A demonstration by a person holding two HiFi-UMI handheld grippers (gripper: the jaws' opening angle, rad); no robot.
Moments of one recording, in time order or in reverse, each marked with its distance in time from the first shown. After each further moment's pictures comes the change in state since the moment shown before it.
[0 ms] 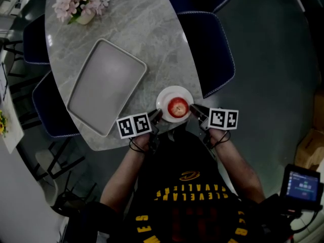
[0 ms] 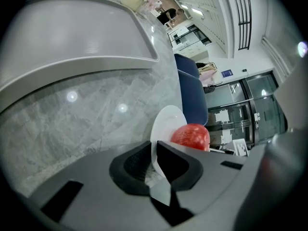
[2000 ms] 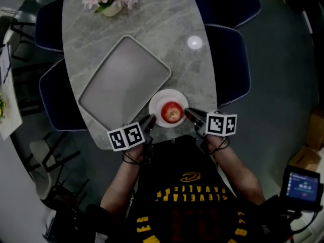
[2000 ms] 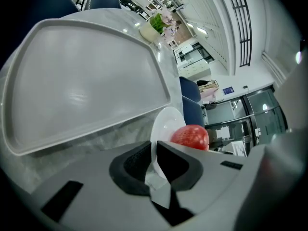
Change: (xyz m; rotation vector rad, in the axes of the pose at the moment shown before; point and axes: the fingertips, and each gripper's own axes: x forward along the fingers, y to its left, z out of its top) left arm -0.098 0.034 0.038 -0.092 -0.173 -0.004; right arm 0.044 0.108 -0.001 -0.115 0.085 0.079
